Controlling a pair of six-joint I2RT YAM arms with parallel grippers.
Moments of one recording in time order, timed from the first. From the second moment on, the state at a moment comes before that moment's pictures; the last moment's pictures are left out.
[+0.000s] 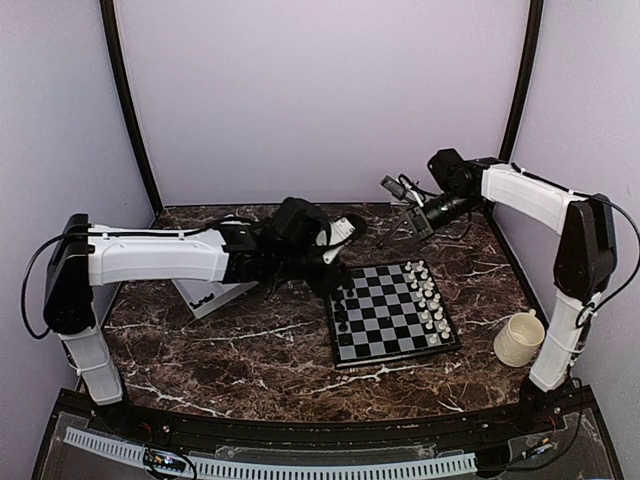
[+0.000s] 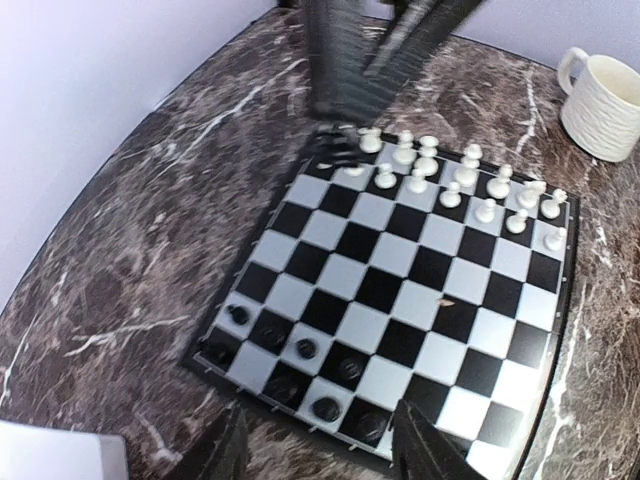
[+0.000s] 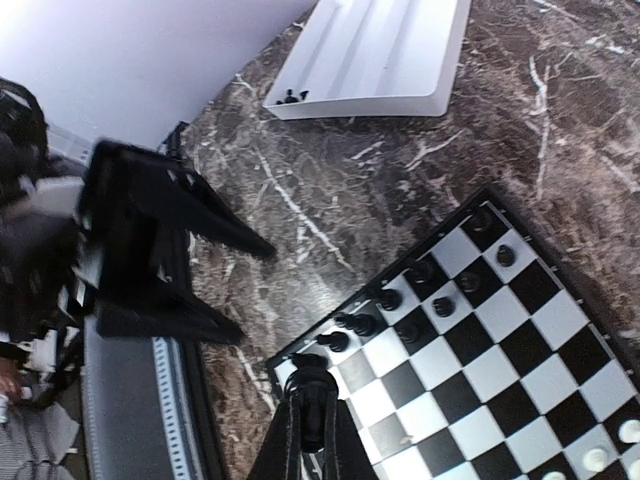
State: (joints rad) left arm -1.01 1.82 1.41 -0.23 -0.13 0.11; right arm 0.37 1.84 1.61 -0.98 -0.97 -0.38
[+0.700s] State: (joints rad) left arm -0.64 1.44 1.13 -0.15 -0.13 -0.06; right arm 0.74 2.29 2.19 -1.04 -0.21 -0.46
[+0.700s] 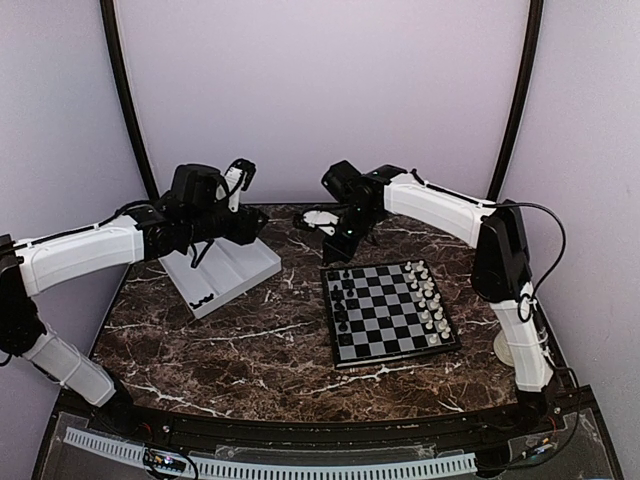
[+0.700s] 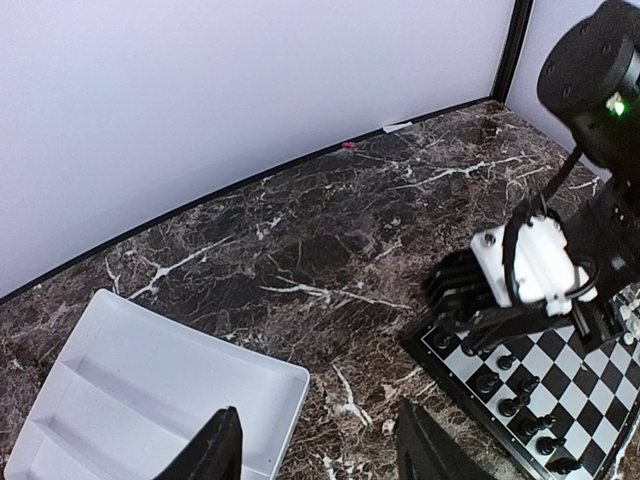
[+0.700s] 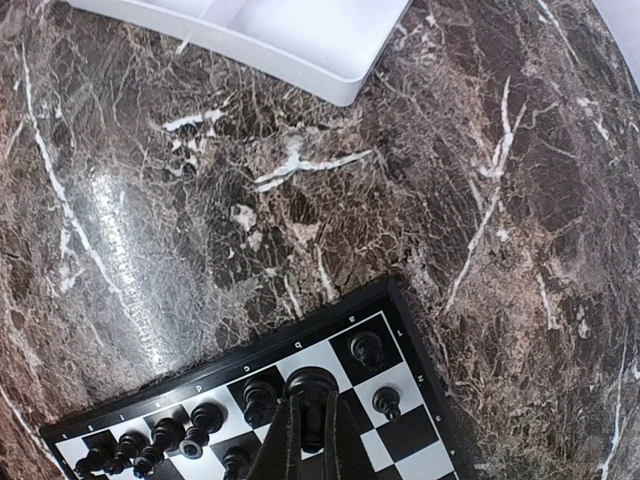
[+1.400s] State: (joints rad) left arm -0.63 1.39 1.13 -0.15 -0.13 -0.06; right arm 0.79 2.36 2.19 -1.08 -0.09 -0.50
